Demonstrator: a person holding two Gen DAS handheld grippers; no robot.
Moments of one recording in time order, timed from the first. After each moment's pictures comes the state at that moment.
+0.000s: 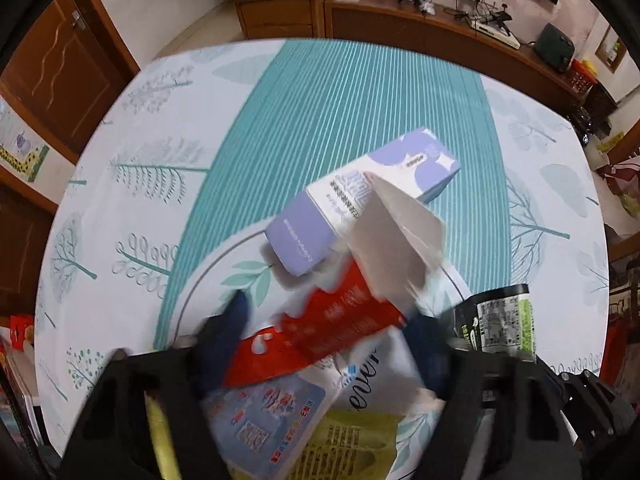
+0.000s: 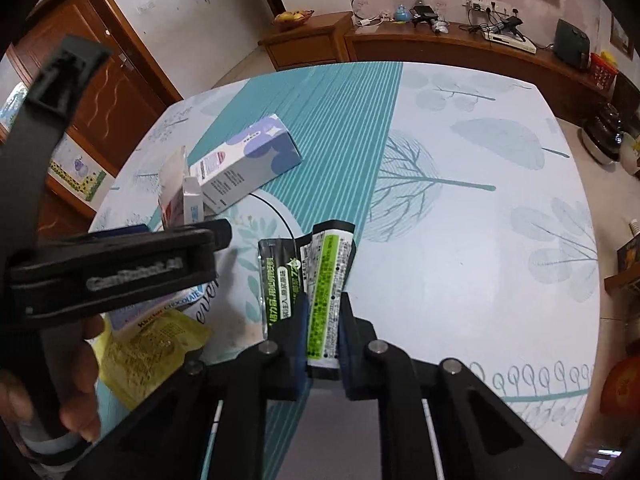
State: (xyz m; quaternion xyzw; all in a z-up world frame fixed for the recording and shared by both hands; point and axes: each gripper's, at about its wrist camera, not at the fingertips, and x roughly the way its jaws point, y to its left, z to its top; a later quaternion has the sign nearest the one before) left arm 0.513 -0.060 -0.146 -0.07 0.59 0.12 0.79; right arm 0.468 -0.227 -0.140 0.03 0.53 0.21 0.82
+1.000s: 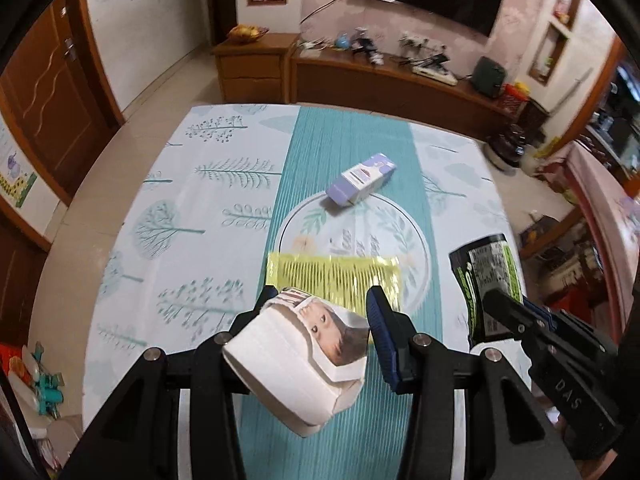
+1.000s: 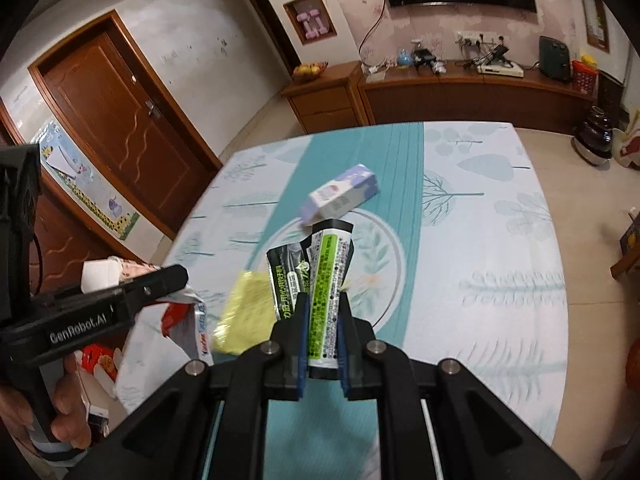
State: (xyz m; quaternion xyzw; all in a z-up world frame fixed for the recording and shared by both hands) left arm 0.313 -0.011 0.009 -0.07 0.50 0.02 0.86; right arm 0.319 -0.208 -0.018 0.09 0.45 0.21 0.86
